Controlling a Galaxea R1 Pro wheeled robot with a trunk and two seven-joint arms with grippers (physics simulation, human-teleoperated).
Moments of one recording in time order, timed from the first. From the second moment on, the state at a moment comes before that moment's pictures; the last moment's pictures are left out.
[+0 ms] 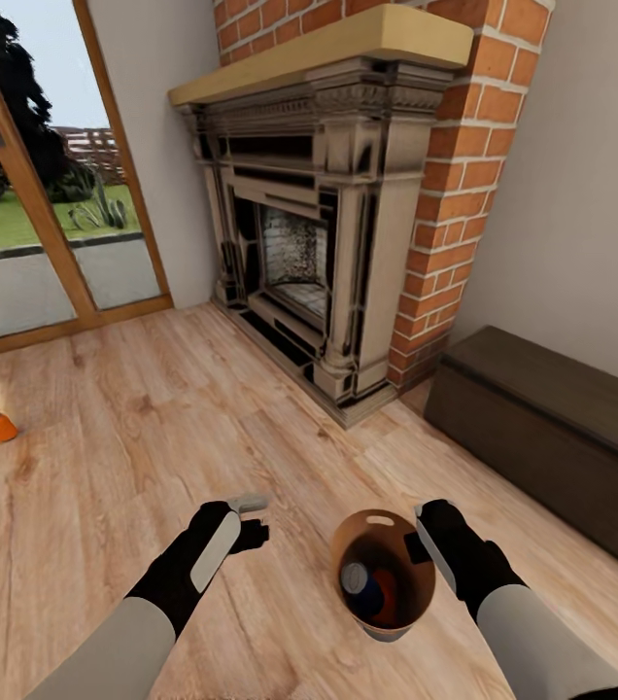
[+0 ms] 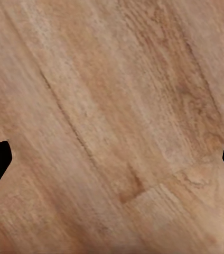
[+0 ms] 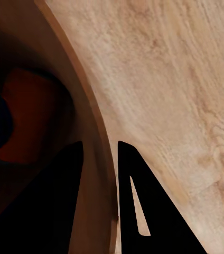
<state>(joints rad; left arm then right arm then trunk) -0.65 -0.09 -0.27 -0.80 0.57 0.76 0.46 -0.69 -0.02 0.18 -0.68 -0.02 0.91 -0.15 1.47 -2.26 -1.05</state>
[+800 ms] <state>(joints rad) -0.78 -0.08 -0.25 -0.36 0.58 0.72 0.53 -0.70 -0.06 0.11 -0.68 -0.04 0.92 -0.13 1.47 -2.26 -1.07</state>
